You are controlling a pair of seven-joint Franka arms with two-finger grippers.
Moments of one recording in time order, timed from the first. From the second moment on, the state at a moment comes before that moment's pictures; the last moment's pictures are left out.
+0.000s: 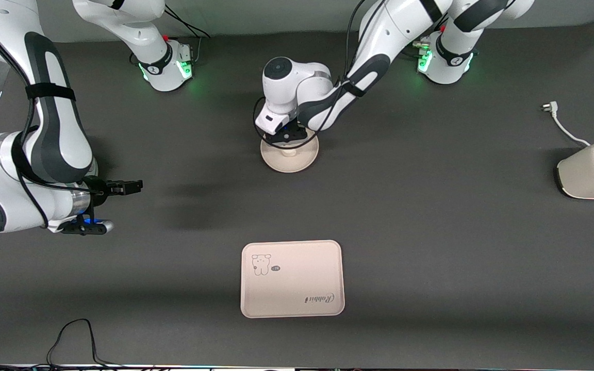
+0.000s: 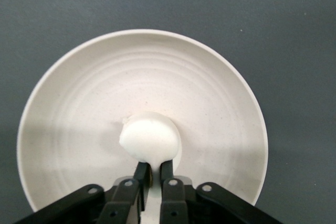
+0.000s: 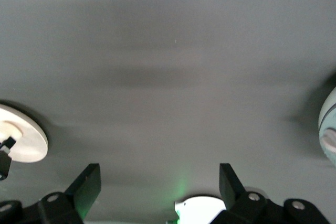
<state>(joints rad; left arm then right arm) -0.56 0.71 -0.58 -1.79 0.61 2.39 -1.61 0.02 0.40 0.01 -1.62 0.13 1.50 0.05</state>
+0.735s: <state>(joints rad) -0.56 0.70 -0.56 -1.76 0.63 2.36 -1.61 0.07 0.32 0.01 -1.92 0.24 1.74 0.05</state>
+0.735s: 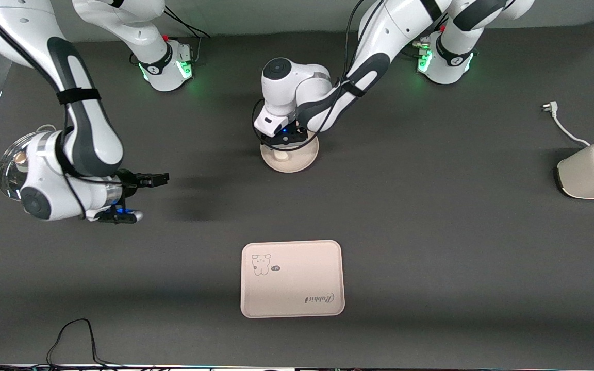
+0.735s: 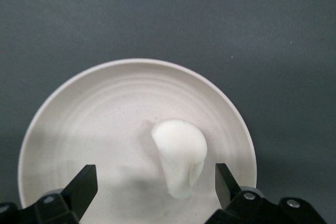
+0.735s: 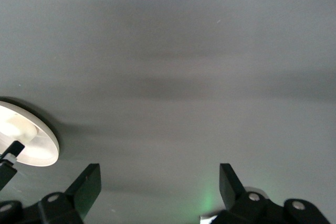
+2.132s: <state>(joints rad) 0.36 0.29 -0.64 -1.38 0.17 1.50 -0.38 0.26 0.27 0.01 -2.25 0.45 2.16 0.10</state>
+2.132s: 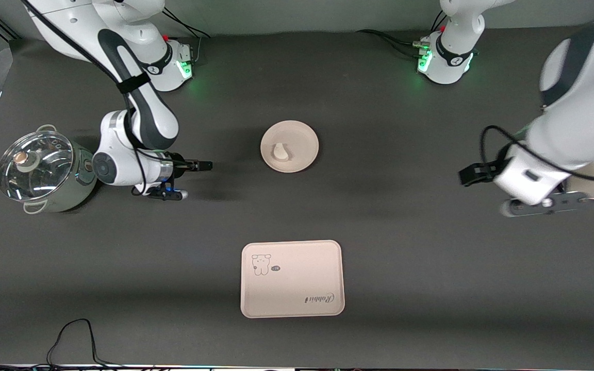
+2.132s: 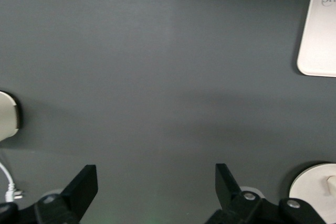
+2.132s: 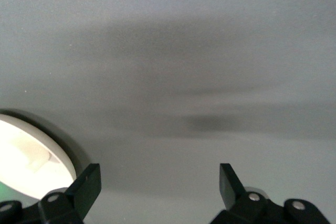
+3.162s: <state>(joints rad) 0.01 0.17 -0.04 -1.40 0.06 1.54 0.08 0.59 0.27 0.01 -2.31 0.64 2.34 0.36</state>
